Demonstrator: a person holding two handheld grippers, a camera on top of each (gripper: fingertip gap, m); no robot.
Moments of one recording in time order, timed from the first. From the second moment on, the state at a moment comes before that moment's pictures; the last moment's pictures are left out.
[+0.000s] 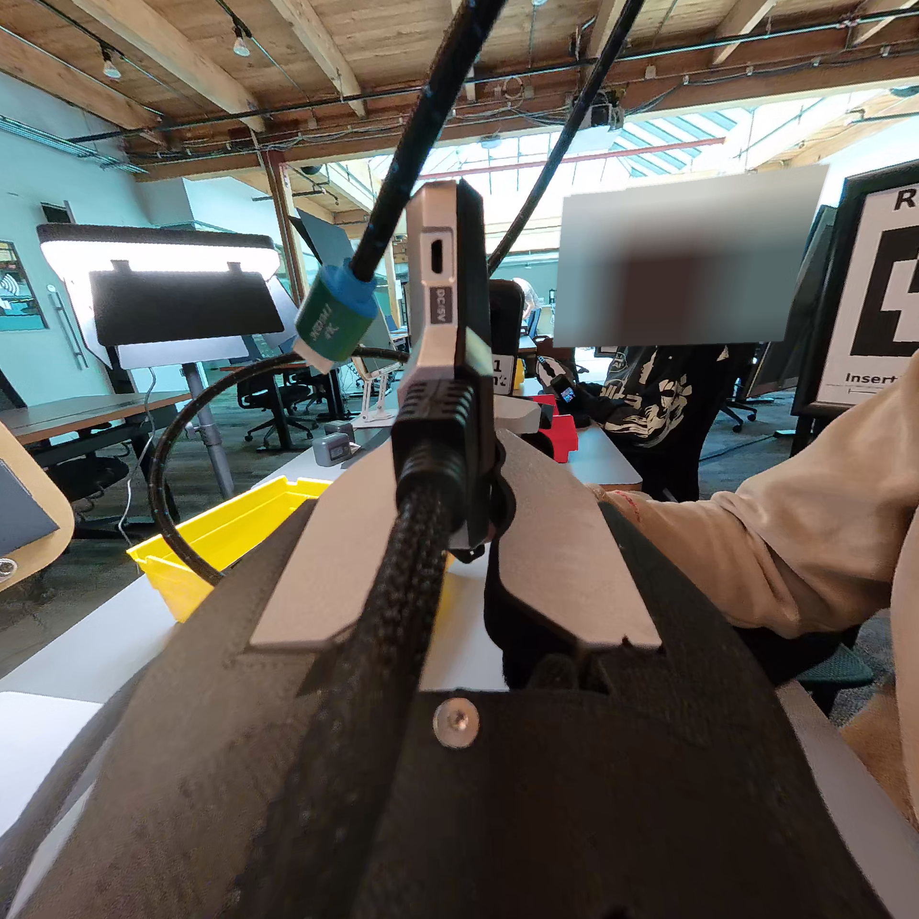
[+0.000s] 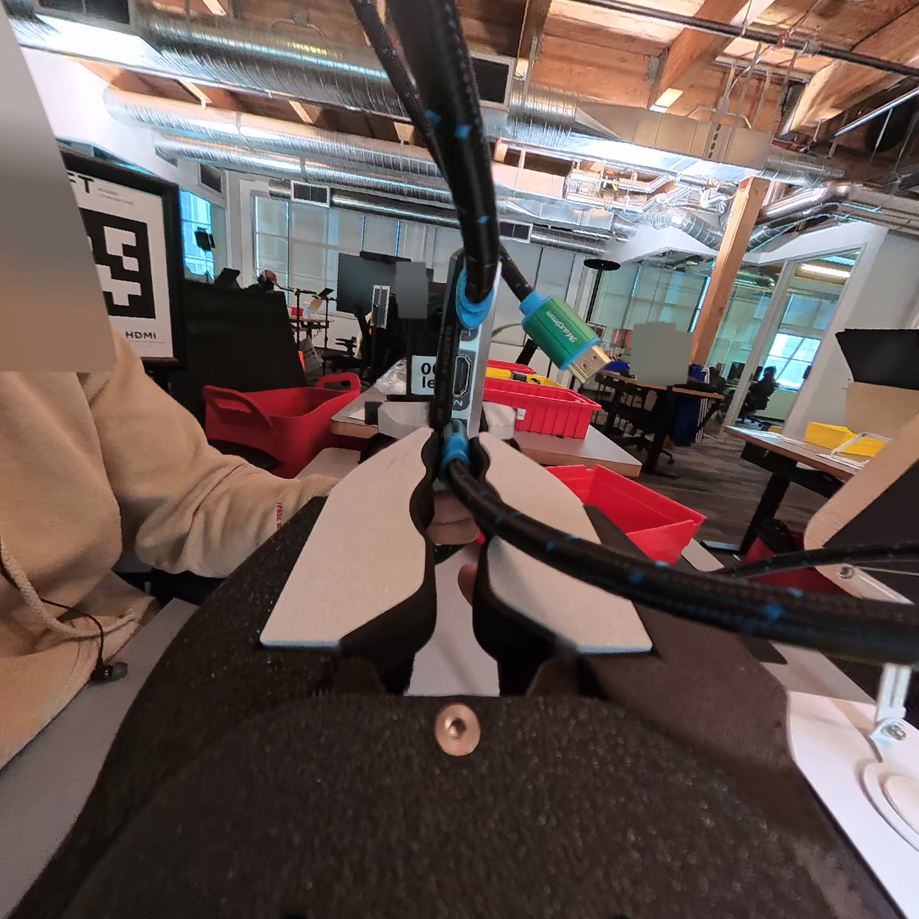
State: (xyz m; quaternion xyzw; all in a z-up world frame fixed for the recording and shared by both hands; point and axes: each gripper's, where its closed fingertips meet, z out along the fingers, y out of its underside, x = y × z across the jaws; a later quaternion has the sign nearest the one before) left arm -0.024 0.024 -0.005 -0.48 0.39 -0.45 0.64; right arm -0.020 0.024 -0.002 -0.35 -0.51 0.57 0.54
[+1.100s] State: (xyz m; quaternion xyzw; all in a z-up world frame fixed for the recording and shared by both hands) left arm -0.130 0.079 -0.007 -0.63 0.24 -0.41 0.61; right arm 0.052 0.122 -0.086 -0.59 -0.38 0.63 0.34
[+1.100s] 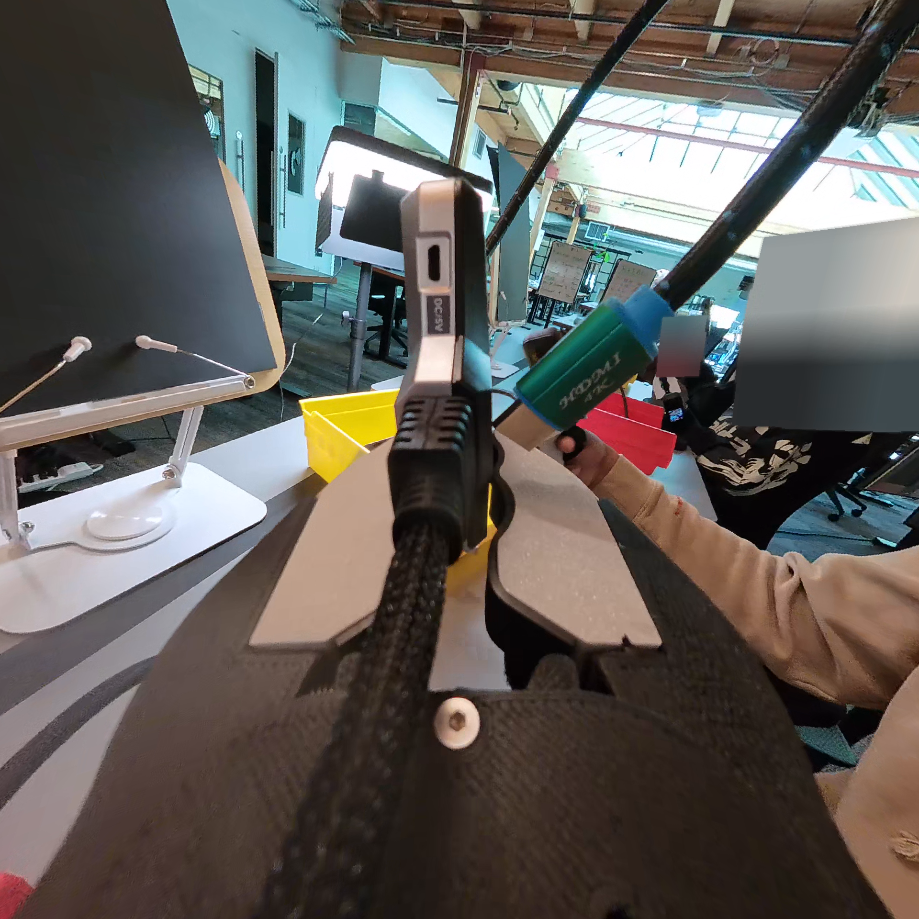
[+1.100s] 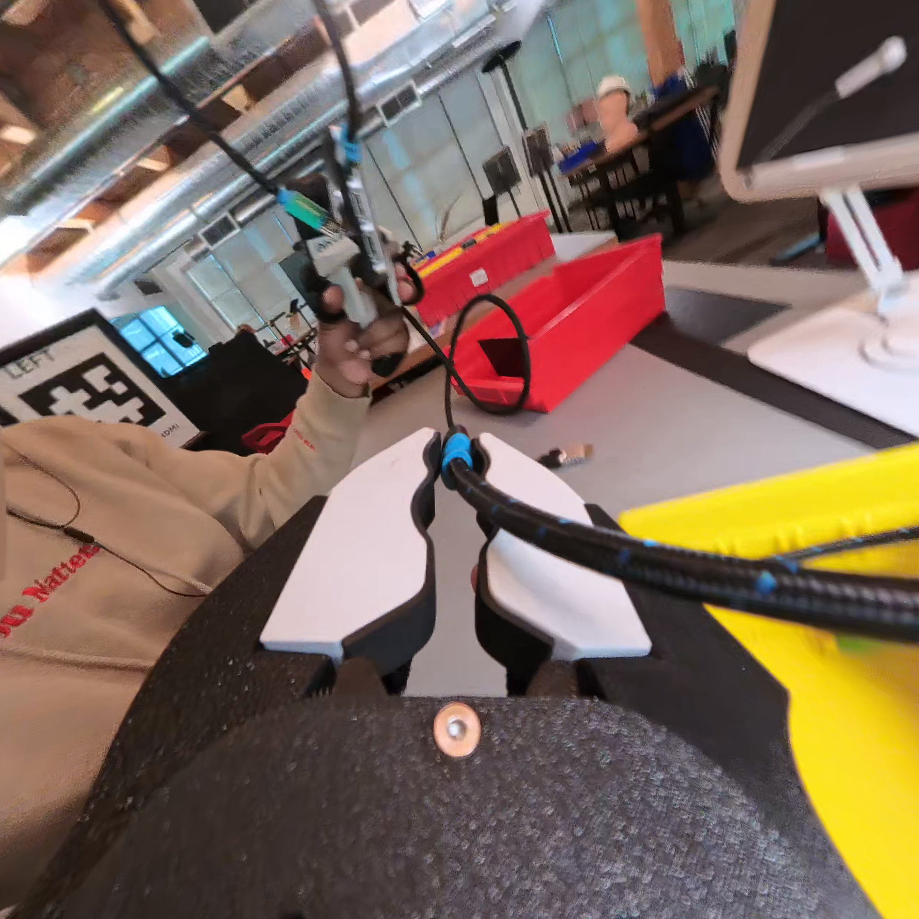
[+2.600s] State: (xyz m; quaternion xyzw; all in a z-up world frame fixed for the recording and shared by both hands) left arm -0.119 0.097 -0.053 -0.69 0.25 -0.39 0.55; right arm 0.217 0.242 -0.150 -0.88 -0.25 -0.08 0.40
